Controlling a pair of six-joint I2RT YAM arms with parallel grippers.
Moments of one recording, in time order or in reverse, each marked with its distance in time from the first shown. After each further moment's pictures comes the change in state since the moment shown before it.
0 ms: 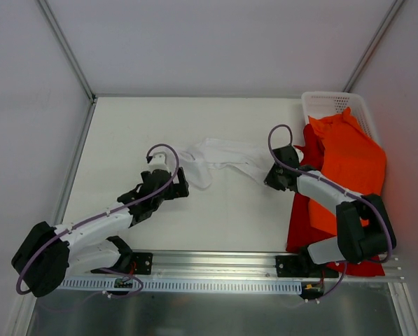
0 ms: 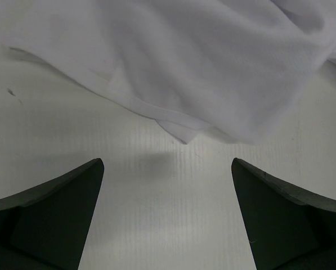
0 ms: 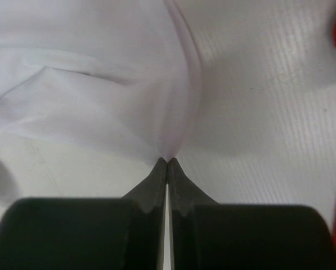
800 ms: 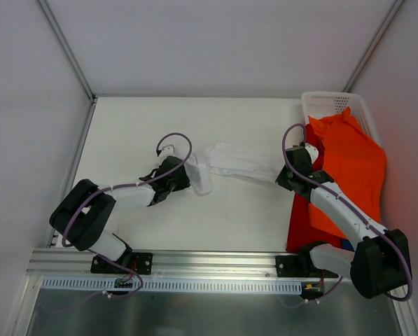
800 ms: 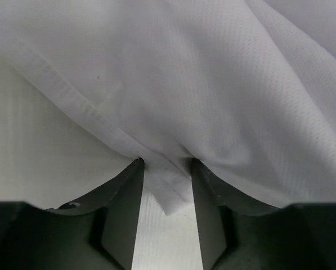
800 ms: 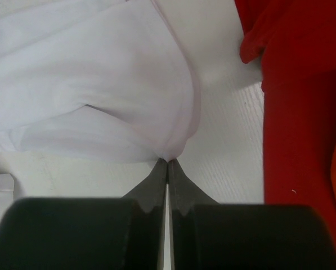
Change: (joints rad) left arm 0.110 0.426 0.137 0.164 0.094 -0.117; right arm -0.008 -0.285 -0.002 -0.177 0.149 -0.073
